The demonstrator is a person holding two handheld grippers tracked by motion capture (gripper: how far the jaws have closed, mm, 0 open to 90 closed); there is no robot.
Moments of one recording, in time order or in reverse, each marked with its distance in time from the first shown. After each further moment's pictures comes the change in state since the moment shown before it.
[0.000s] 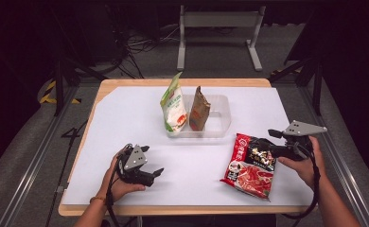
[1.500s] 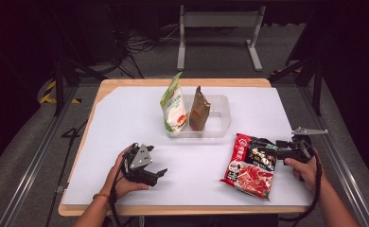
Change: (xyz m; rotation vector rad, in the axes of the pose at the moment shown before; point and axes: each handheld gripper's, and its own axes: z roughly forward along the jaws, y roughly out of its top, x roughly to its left) left arm -0.002 0.004 0.010 0.025 -0.024 0.045; right arm -0.057 -0.072 0.037 0.089 0.138 0.384
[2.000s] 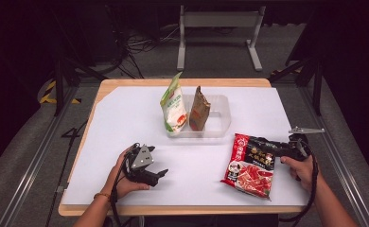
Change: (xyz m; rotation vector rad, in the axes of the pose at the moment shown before) left arm -0.001 0.000 0.004 0.013 -0.007 0.002; right arm 0.004 0.003 0.006 0.004 0.015 0.041
